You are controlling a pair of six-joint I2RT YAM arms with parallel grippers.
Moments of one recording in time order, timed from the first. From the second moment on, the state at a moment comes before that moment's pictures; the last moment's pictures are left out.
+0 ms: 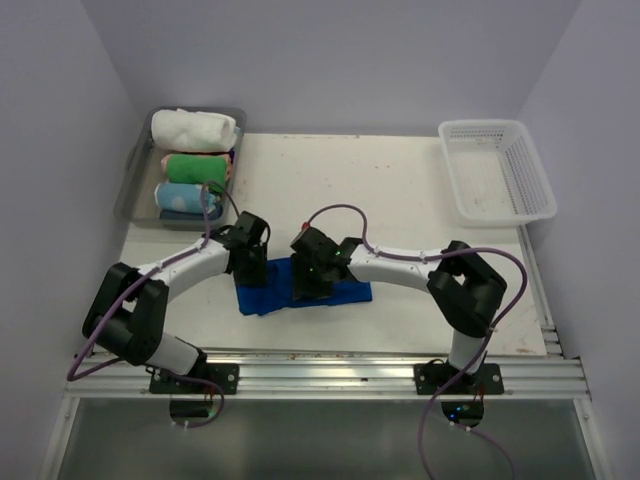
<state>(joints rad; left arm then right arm) -0.45 1.47 0.80 -0.56 -0.03 -0.52 0.98 1.83 1.20 -0.46 -0.04 0.87</state>
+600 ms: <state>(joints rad) -0.34 1.38 0.79 -0.60 -0.07 -0.55 1.00 1.85 1.21 -0.28 -0.05 0.97</state>
